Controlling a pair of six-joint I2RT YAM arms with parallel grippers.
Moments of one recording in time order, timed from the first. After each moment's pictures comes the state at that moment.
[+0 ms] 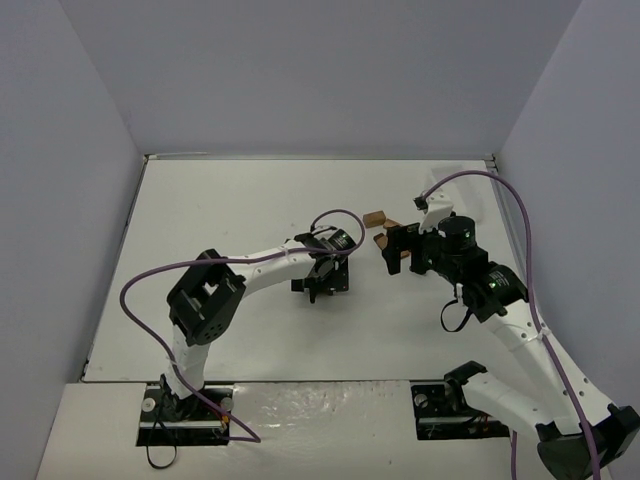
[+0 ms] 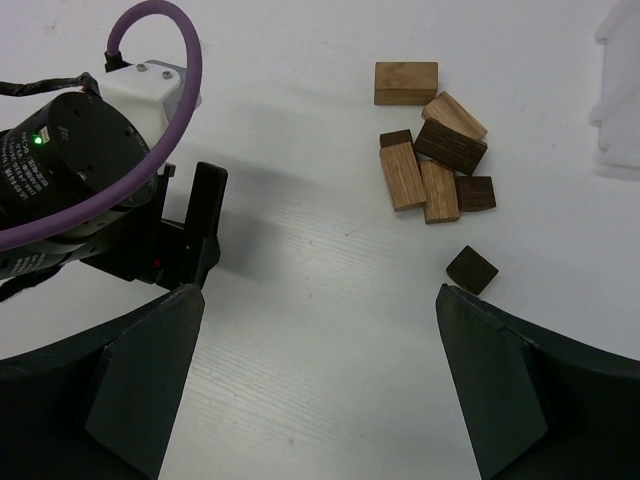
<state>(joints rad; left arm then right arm) -0.87 1.96 1.44 -0.74 -0.26 -0.84 0.45 0.91 0.92 -0.53 0.02 0.14</state>
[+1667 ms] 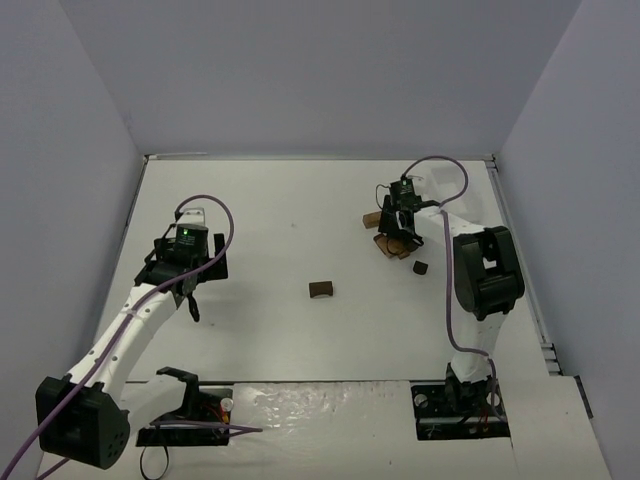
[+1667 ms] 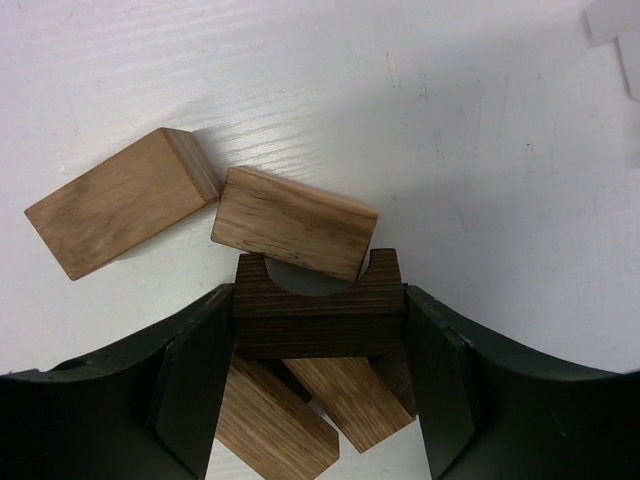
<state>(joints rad) -0.25 1.05 0.83 -0.62 -0.37 -0.25 0.26 1.93 1.25 -0.28 0.27 0.40</state>
